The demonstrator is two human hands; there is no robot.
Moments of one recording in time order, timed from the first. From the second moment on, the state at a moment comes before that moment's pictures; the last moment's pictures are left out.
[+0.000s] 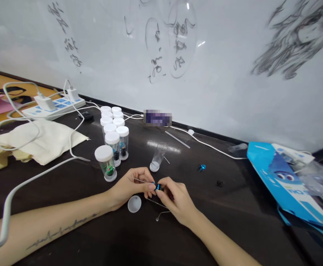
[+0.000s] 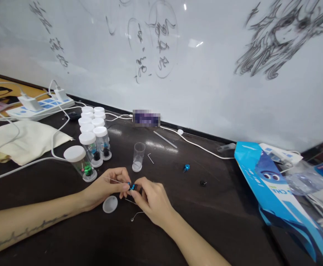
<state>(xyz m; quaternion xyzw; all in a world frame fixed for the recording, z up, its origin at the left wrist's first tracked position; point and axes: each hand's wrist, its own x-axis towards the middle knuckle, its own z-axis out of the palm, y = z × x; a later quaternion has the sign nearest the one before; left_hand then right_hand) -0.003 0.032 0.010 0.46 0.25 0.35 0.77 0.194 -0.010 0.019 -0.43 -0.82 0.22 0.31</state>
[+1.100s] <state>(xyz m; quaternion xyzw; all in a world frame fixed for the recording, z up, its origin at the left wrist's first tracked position) -0.004 0.032 0.012 0.47 0.25 0.35 0.77 0.195 -0.009 0.017 -0.44 -0.82 0.19 0.32</state>
